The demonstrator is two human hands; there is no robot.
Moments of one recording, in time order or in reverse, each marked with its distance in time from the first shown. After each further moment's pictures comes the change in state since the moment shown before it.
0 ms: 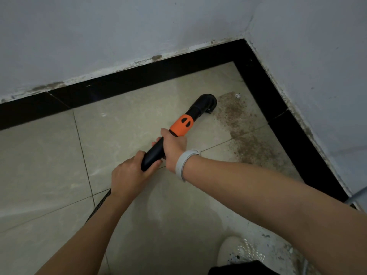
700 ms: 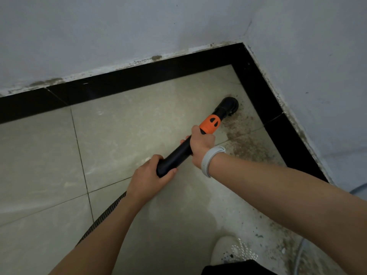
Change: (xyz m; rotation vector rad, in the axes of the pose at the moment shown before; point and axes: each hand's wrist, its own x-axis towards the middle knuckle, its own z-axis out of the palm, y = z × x) left_hand -0.010 0.020 0.034 -0.297 -0.195 0.016; right_hand 0.009 -0.038 -0.056 -0.078 0.205 -0.134
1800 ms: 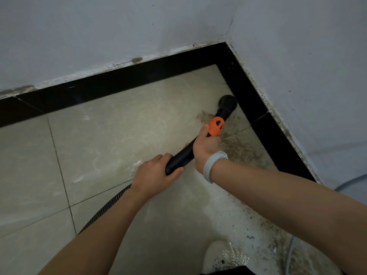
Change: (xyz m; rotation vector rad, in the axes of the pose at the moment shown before) left_hand 0.030 0.043 0.014 0.157 -0.059 0.228; right_hand 0.029 -0.009 -0.037 -0.307 0.224 -0.163
